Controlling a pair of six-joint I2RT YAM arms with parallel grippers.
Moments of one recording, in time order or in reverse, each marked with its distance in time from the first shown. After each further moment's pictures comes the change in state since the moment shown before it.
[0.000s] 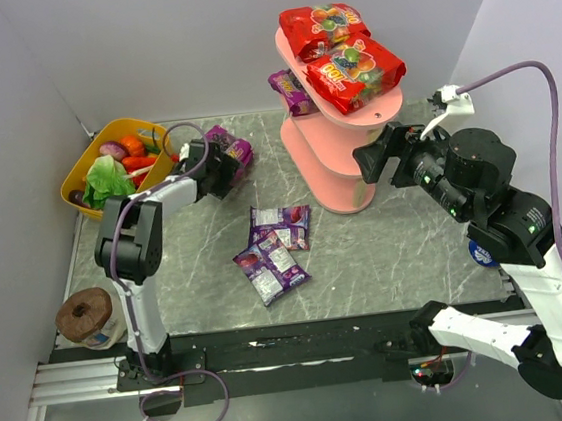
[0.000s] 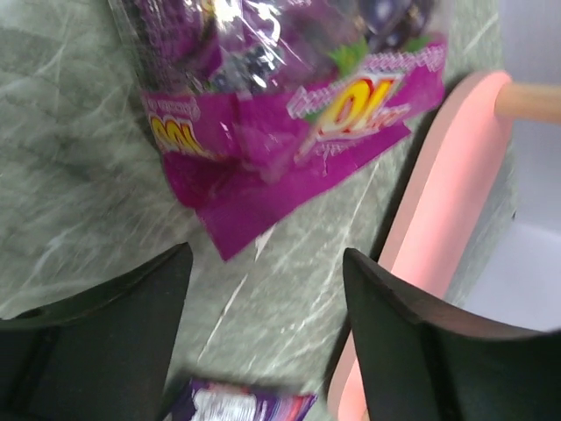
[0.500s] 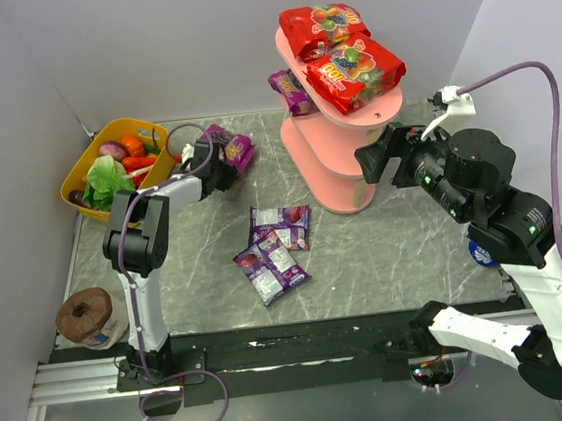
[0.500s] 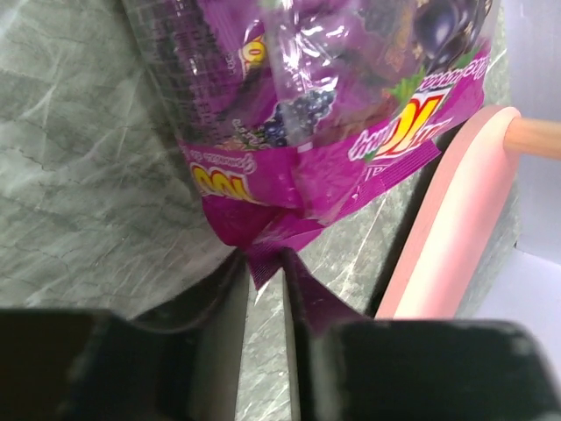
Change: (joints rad) left arm -0.004 0.088 0.051 0.042 -0.055 -0.036; right arm 0.000 -0.002 0.000 -0.011 0.020 -0.004
